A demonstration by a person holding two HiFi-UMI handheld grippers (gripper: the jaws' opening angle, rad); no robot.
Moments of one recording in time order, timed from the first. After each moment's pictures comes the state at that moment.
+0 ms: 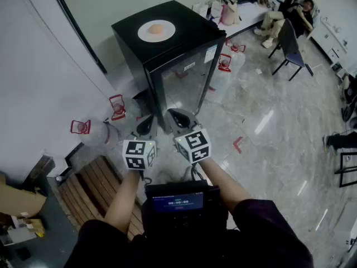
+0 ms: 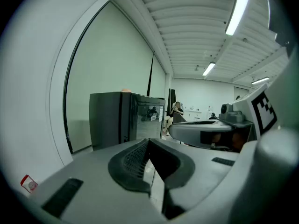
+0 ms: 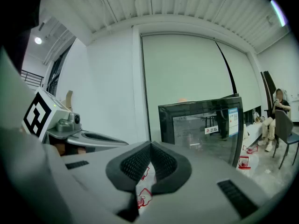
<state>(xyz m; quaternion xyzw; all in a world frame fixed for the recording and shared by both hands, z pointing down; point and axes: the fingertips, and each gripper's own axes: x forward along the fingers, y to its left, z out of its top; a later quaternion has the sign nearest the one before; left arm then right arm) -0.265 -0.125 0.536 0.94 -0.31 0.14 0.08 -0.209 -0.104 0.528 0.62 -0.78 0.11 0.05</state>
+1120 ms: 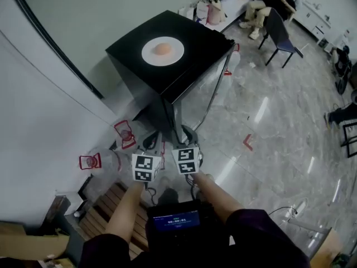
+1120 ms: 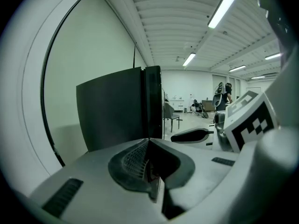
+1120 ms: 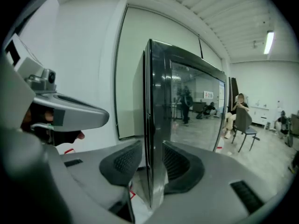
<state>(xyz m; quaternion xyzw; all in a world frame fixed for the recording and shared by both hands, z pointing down) -0.289 -0.252 0.591 0.96 -0.19 0.18 0.00 -0.218 -0.223 0.629 0.78 -0.60 0.15 0.10</state>
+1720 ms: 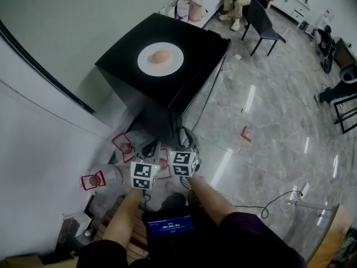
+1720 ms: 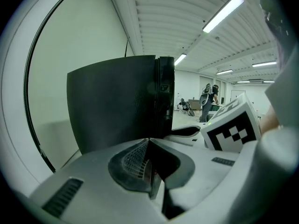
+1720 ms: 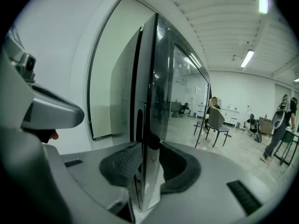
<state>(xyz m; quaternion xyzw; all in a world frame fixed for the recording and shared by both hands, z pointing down) -0.297 -0.293 0.610 0.98 -0.10 0.20 0.01 -0.199 -0.252 0.653 0.87 -0.45 0.15 0.12</state>
